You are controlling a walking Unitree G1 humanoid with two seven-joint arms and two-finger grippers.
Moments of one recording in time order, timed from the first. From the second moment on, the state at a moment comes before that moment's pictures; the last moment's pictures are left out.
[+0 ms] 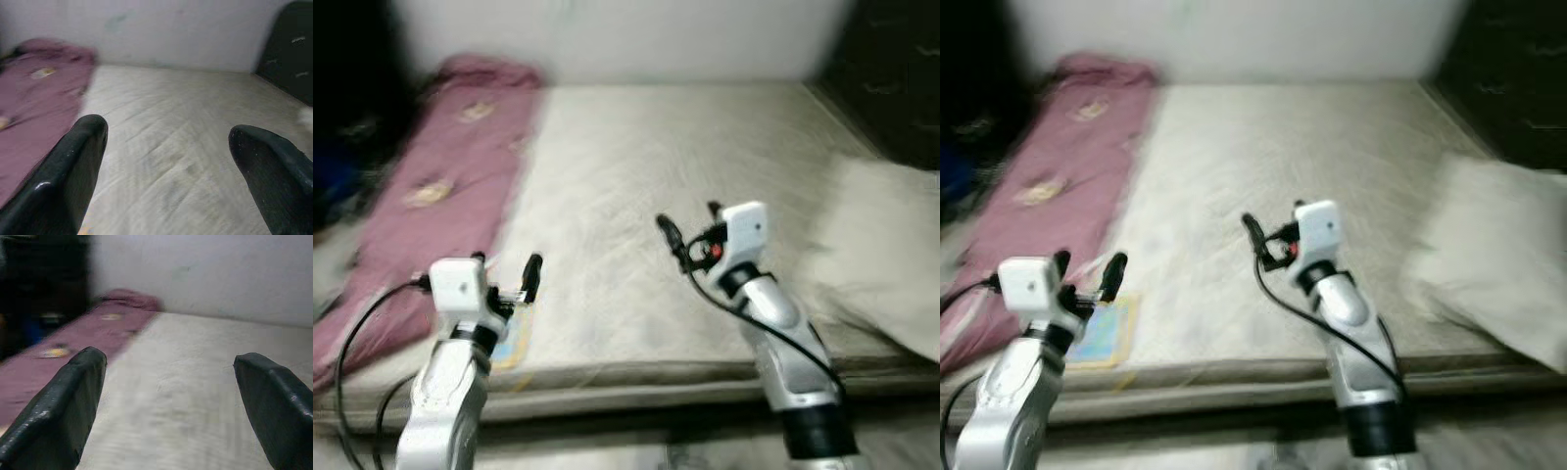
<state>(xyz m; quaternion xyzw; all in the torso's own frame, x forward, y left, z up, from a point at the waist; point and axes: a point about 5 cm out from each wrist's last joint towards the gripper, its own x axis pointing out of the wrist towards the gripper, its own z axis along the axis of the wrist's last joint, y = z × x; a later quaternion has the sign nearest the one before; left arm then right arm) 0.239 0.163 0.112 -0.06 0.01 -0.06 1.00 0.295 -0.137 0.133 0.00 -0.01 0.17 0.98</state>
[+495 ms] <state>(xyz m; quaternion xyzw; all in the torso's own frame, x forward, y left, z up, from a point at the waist) 0.245 0.170 0.107 0.02 0.01 0.00 1.00 0.294 -0.146 0.124 -0.01 0.00 0.15 0.99</state>
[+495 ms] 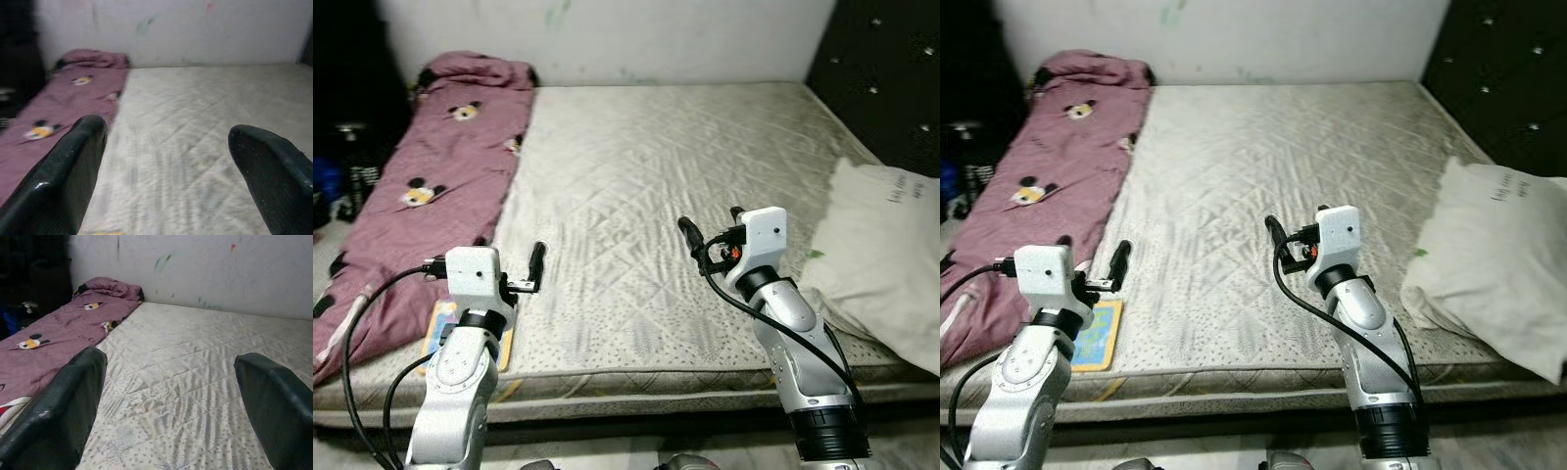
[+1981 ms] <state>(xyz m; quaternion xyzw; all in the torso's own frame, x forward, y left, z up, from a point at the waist) 0.231 0.172 0.093 -0.04 0.03 0.02 1.00 0.294 -0.141 0.113 -0.01 0.02 0.12 0.99</state>
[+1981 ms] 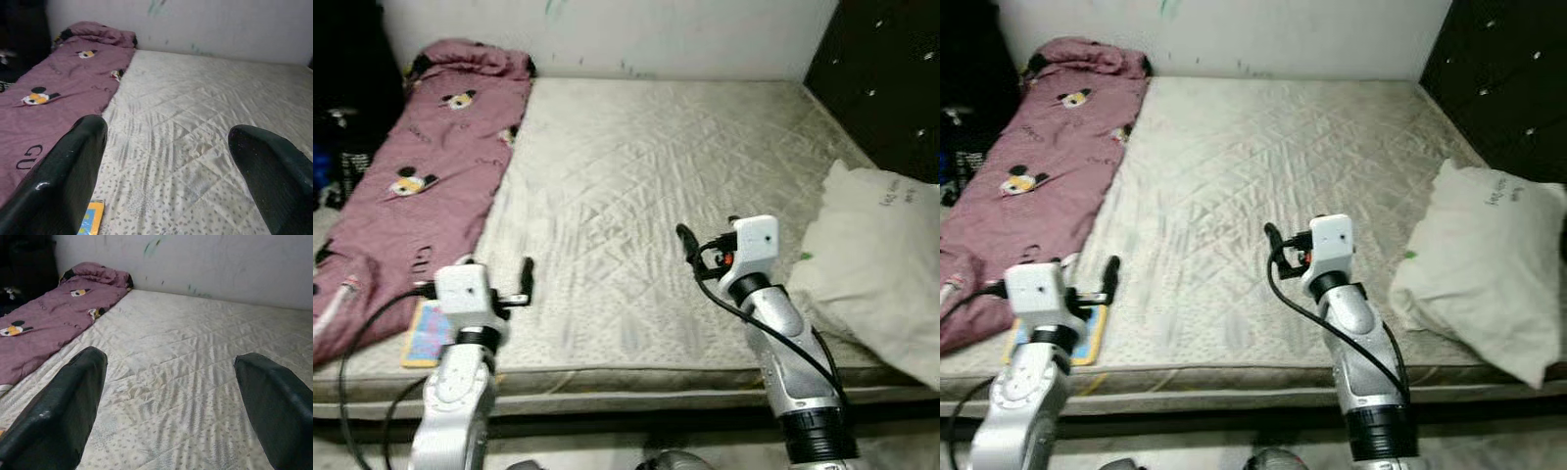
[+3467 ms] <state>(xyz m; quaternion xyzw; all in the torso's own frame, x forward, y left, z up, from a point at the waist) 0.234 0.161 0.098 -0.06 0.01 0.00 1.00 0.298 -0.153 0.109 -0.03 0.02 0.12 0.99</state>
